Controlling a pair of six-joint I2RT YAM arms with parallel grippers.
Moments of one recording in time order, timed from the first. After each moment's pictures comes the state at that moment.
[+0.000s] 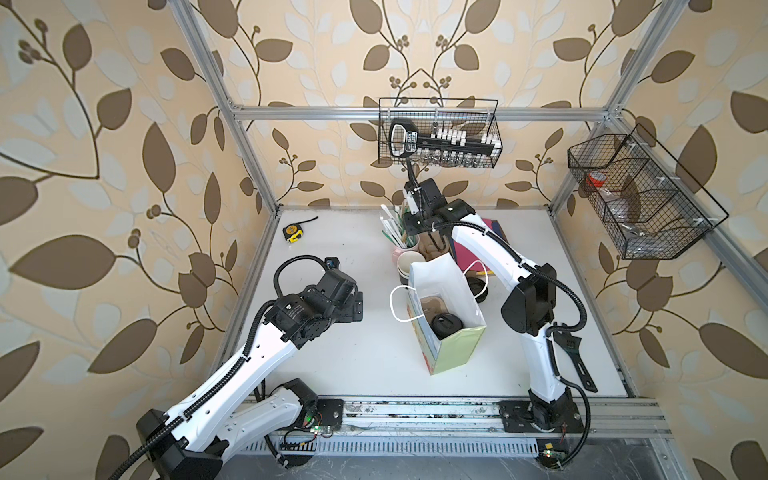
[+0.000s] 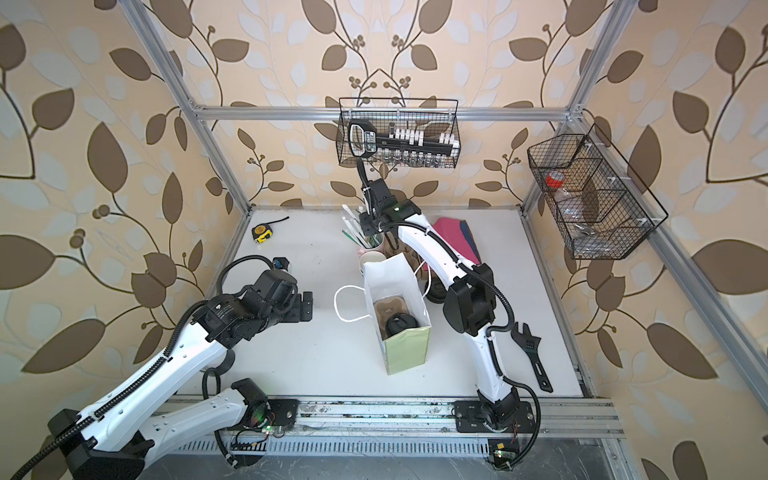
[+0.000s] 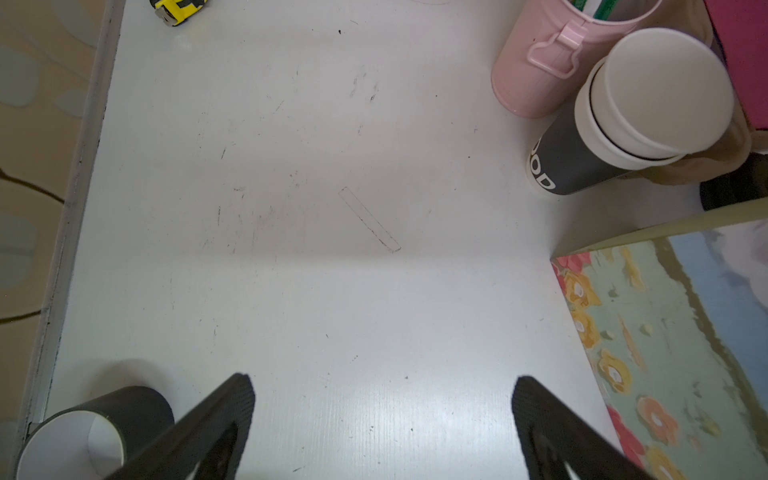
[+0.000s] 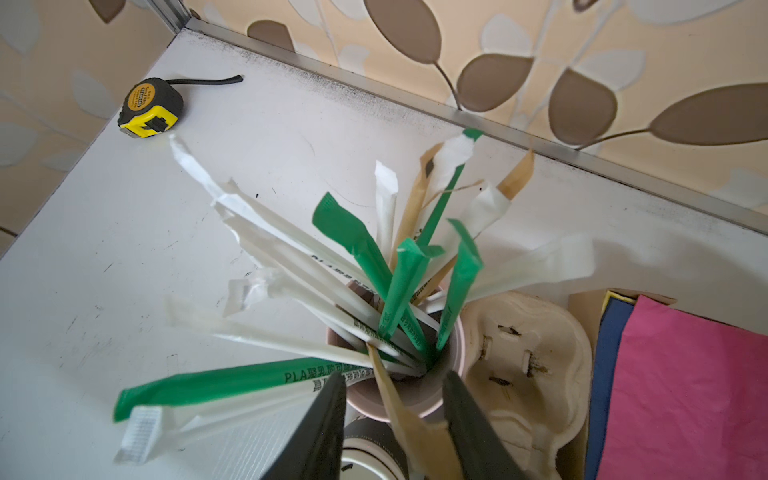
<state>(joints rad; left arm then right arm) -0.60 0.94 0.98 -1.02 -0.34 -0.55 0.58 2.20 2.23 -0.82 0.12 0.21</state>
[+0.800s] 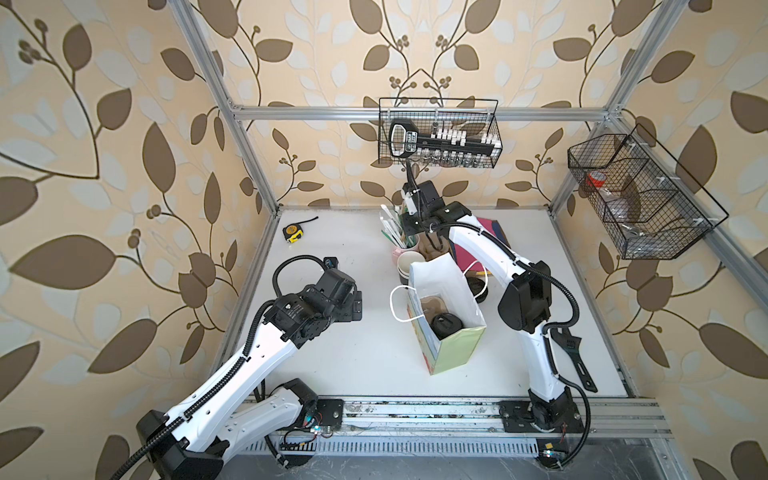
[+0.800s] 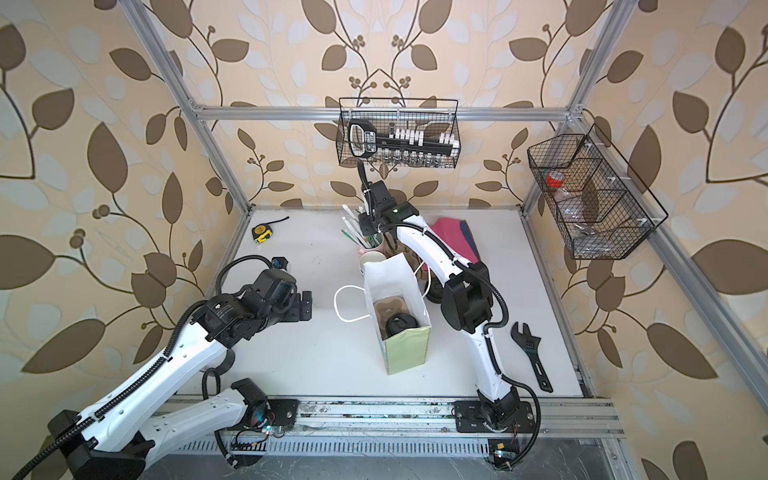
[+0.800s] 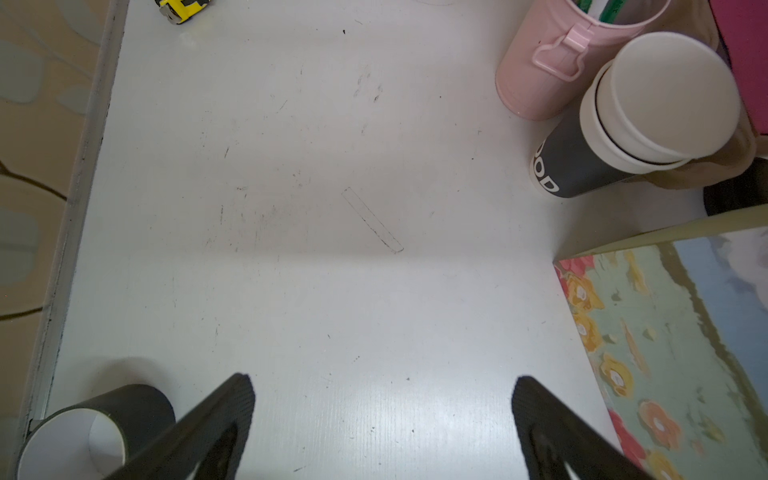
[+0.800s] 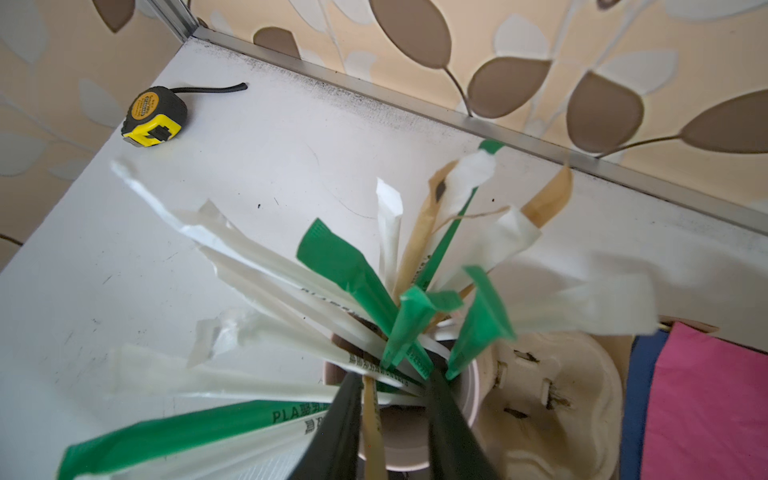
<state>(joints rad) -0.59 0.94 0.98 -1.02 -0.34 -0.55 0.57 2.24 2.23 -0.75 0.08 0.20</state>
